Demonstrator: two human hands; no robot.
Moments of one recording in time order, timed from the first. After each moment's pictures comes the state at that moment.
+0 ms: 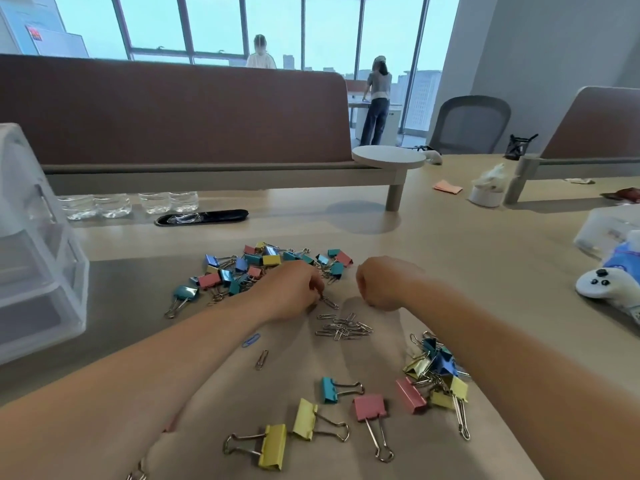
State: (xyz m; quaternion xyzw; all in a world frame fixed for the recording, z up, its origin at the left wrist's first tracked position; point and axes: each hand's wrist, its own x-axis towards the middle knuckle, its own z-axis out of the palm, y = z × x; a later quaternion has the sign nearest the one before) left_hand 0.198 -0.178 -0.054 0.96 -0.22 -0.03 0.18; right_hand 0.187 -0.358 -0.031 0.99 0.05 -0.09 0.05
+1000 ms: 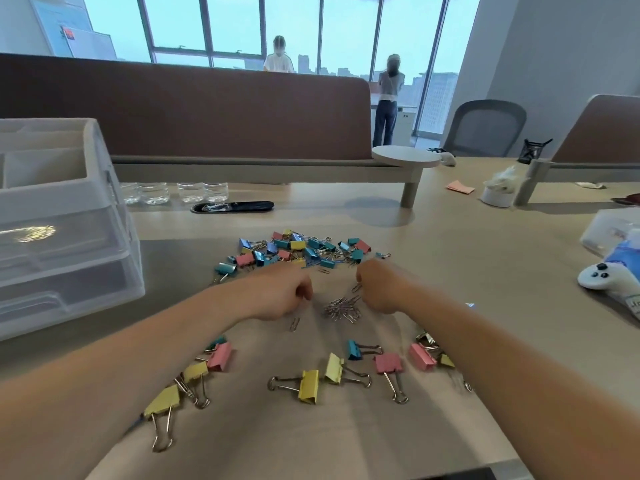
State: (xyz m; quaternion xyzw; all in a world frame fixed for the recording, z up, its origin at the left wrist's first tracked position) left_hand 0.134 -0.118 -0.032 0.96 -0.24 -0.09 0.08; right_hand 0.133 -0.315 -0.030 0.99 0.08 -0.07 -0.04
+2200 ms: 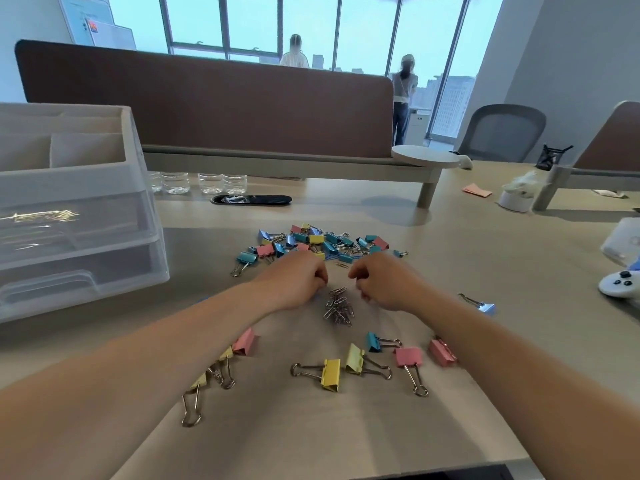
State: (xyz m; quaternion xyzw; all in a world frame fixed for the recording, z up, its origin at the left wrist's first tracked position) left_hand 0.130 -0.113 -0.043 0.96 -0.21 0.01 0.19; right_hand 0.126 -0.290 -0.034 0.98 0.11 -0.04 -0.13
